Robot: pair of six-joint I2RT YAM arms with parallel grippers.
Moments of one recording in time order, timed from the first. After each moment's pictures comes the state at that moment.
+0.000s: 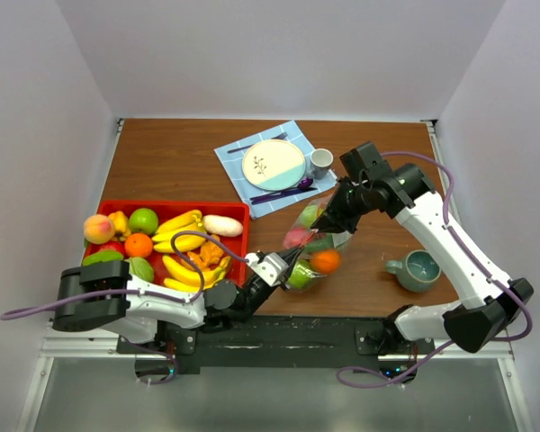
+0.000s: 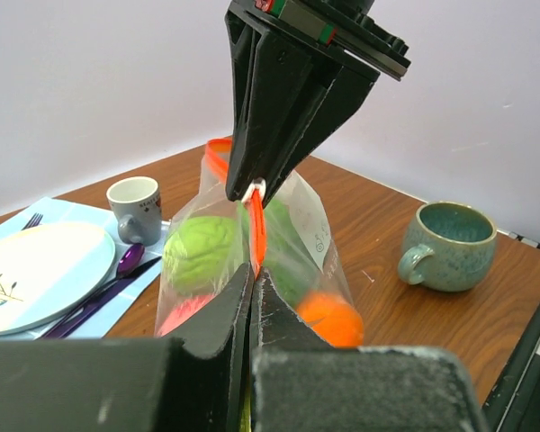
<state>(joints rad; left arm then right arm) -1.44 1.38 0.46 1.26 -0.65 0.22 0.56 1.33 1.49 -1.24 -0.17 1.14</state>
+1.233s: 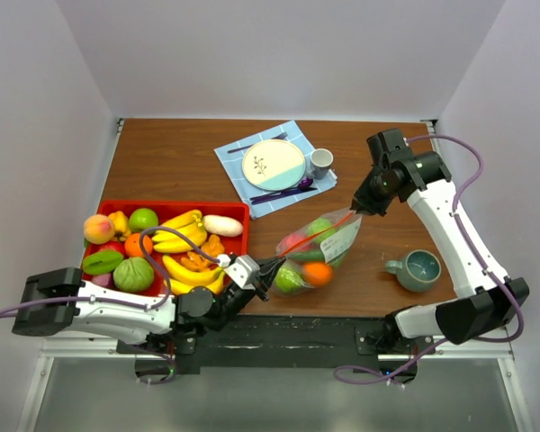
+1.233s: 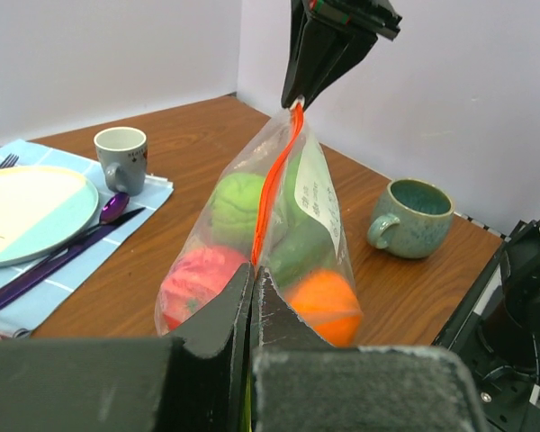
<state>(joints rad) -1.51 1.07 0.33 1.01 -0.72 0.05 0.34 1.37 1.53 -1.28 0.10 0.96</state>
